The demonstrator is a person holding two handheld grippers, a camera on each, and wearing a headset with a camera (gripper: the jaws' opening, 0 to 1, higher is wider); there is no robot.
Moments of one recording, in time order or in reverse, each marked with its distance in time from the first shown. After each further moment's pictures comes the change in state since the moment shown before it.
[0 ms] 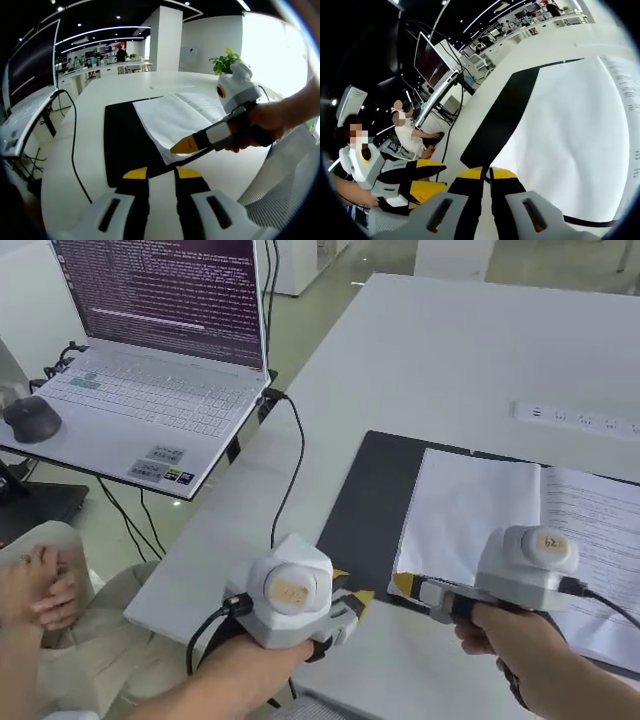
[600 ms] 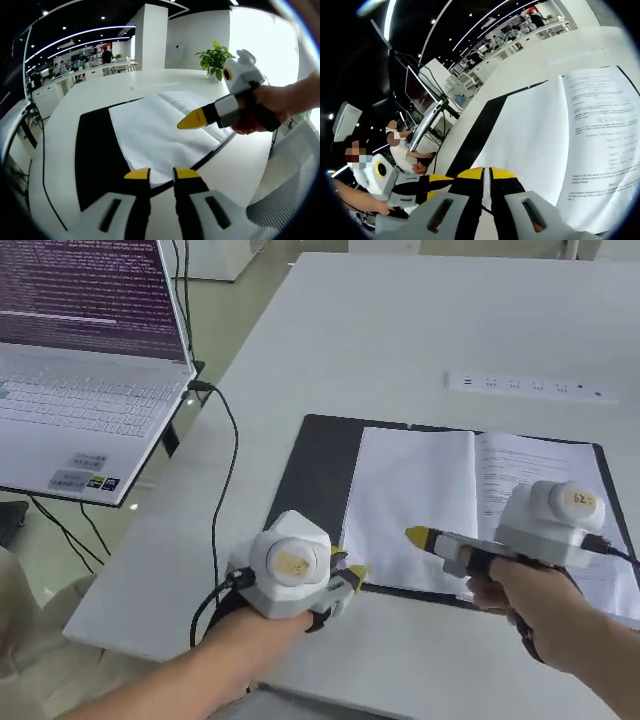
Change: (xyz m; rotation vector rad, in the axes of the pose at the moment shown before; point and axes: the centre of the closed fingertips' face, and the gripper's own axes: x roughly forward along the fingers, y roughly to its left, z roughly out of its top) left arm 0.063 -0.044 0.017 0.075 0.018 -0.097; right arm -0.067 -0.065 0.046 0.075 -0.154 -0.079
